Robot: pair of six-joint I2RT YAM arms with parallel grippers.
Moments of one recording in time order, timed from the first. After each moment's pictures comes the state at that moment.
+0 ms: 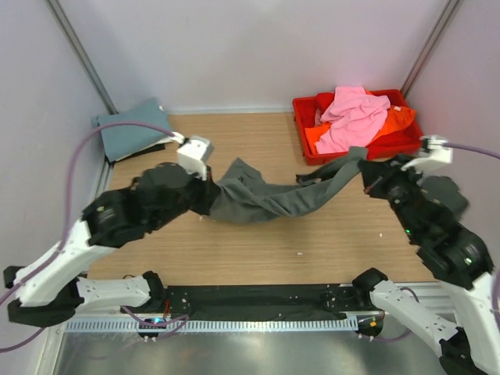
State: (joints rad) left arm -1.08 1.07 1.46 -0.93 -0.39 -0.46; right arm 0.52 0.69 1.23 -0.71 0.35 0.50
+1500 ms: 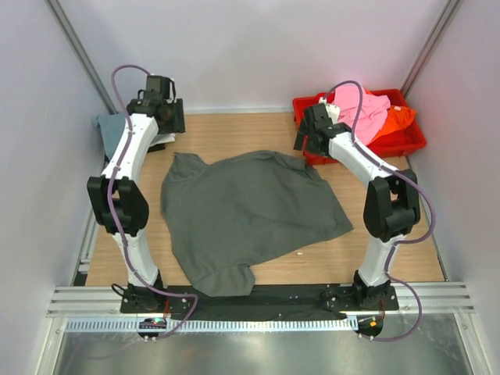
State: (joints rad) left arm -0.12 1.93 1.93 -0.85 -0.12 -0.14; right arm 0.33 1.87 1.55 -0.60 0.38 0.51
